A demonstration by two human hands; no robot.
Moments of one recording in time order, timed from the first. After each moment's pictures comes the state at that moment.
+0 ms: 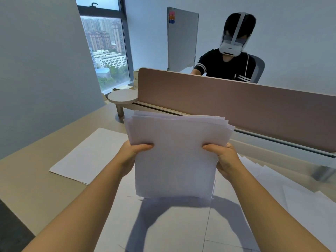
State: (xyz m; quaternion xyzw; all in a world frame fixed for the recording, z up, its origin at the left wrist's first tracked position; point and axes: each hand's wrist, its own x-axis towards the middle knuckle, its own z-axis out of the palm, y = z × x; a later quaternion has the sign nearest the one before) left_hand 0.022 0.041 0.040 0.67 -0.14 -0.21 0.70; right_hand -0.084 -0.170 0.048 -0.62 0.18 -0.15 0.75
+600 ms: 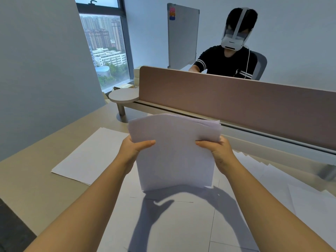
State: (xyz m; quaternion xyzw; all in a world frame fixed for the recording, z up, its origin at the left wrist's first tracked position) left_hand 0.033 0.040 0.040 0.68 -0.09 -0.13 0.71; right_hand -0.062 -0.158 0.050 -0.65 0.17 -0.15 0.72
